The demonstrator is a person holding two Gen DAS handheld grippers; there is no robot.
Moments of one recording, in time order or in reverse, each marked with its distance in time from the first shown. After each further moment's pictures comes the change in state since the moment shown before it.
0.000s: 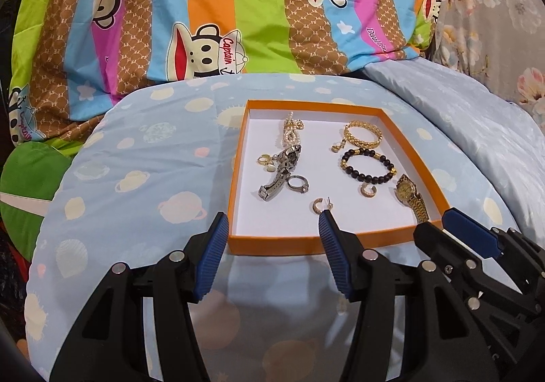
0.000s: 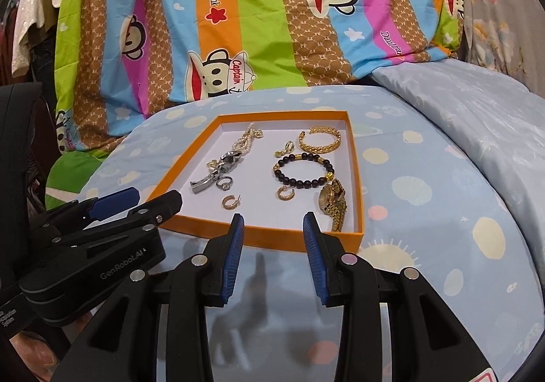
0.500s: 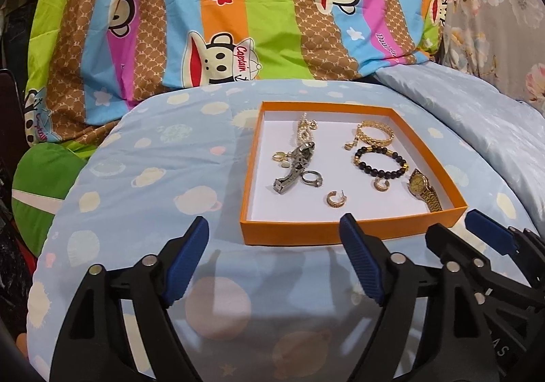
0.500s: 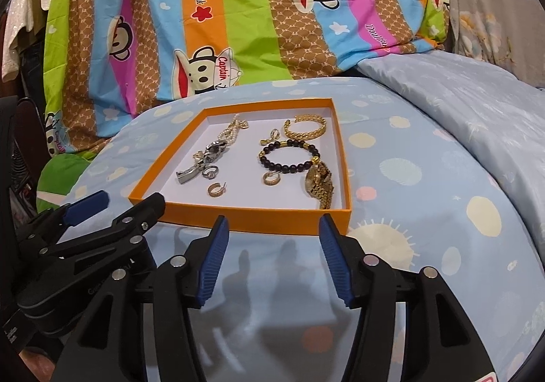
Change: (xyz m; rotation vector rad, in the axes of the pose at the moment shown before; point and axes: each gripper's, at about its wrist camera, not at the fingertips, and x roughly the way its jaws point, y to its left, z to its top) left arm -0.005 0.001 -0.015 0.000 -0.056 0.072; right arm 0.001 -0.009 -0.012 0.049 -0.009 -0.060
